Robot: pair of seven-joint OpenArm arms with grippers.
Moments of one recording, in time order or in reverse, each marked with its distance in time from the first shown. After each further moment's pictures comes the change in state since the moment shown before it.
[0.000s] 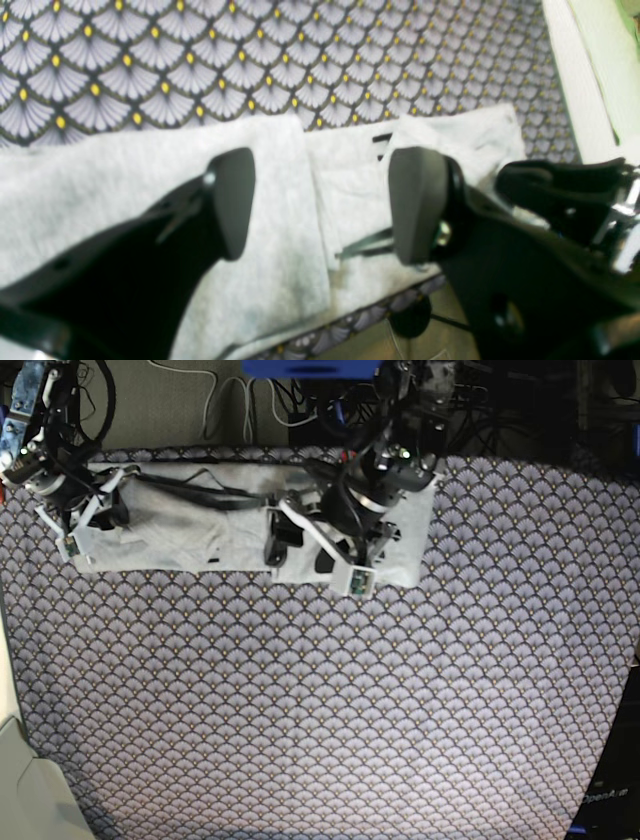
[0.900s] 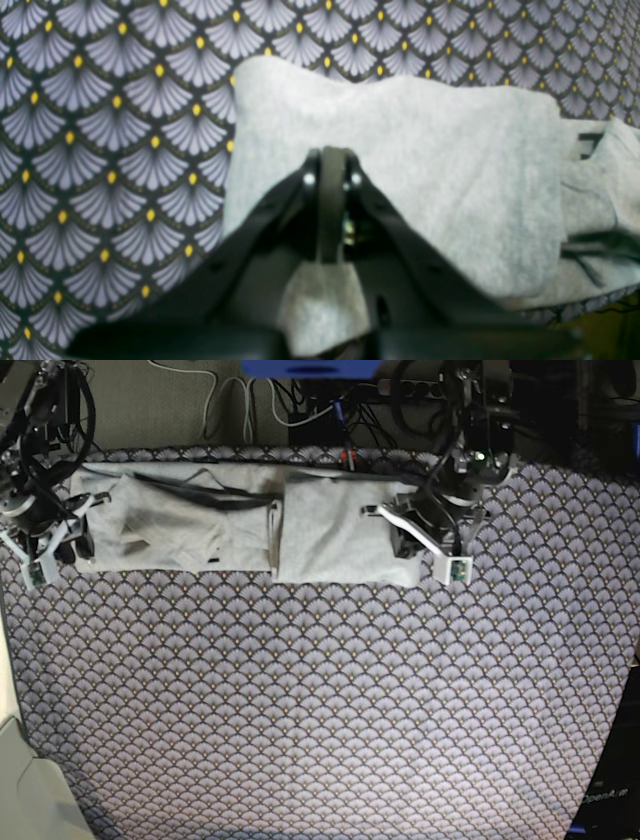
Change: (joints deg) left arm 2.0 -7.2 -15.7 -2.7 -1.0 -0.2 0.2; right arm 3.8 0.3 7.0 7.5 0.4 0.0 -5.4
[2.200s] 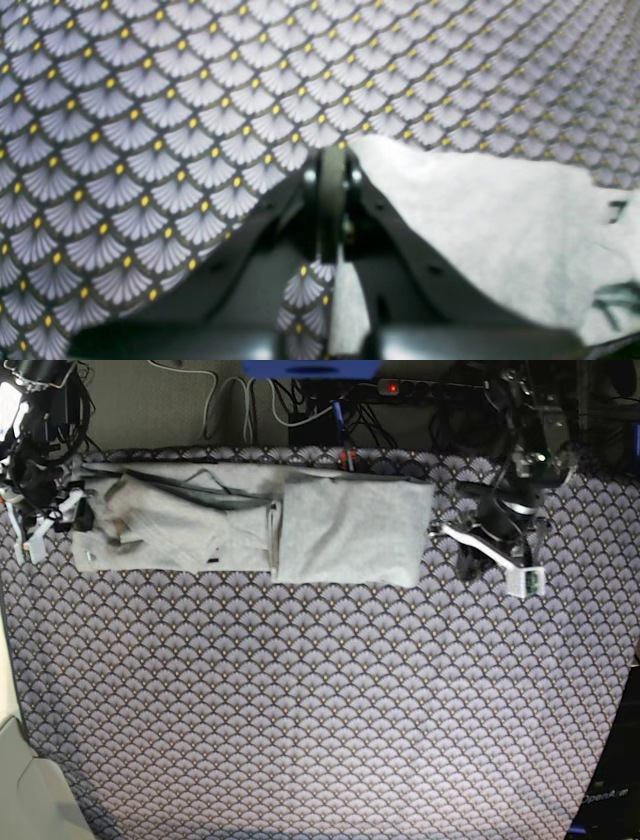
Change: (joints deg) left arm 0.0 -4.7 -11.9 5.8 -6.6 -0.2 0.4; right arm 3.4 3.3 1.5 -25.9 1.4 -0.2 5.7
